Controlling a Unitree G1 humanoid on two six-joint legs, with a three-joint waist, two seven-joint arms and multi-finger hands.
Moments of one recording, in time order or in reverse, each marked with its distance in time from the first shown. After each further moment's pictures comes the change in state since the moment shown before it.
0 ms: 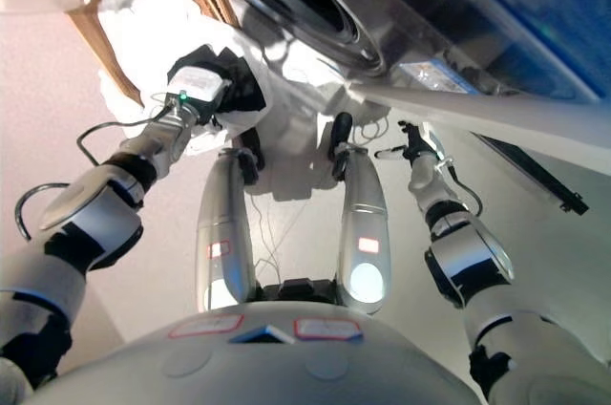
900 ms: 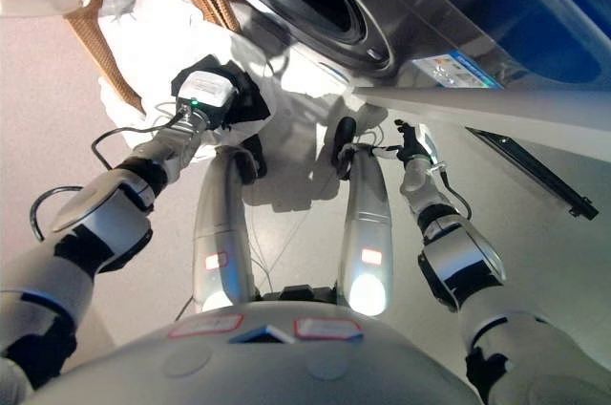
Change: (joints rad) left arm 0.051 -0.045 -0.002 0.007 0.028 0.019 -0.001; right arm 0.047 0.034 0.025 0.004 0.110 -0.030 -0.061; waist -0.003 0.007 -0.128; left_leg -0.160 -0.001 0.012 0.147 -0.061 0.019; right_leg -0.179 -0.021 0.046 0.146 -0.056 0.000
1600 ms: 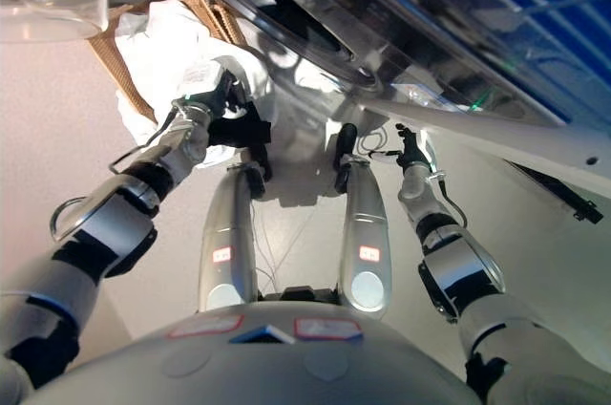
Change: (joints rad) left arm 0.056 -0.072 0.258 -0.130 -0.524 -0.134 0.117; right arm 0.074 0.000 -0.055 -0.080 0.013 -0.025 -0.044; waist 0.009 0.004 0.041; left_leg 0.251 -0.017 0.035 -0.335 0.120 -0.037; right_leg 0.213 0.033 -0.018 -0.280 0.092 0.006
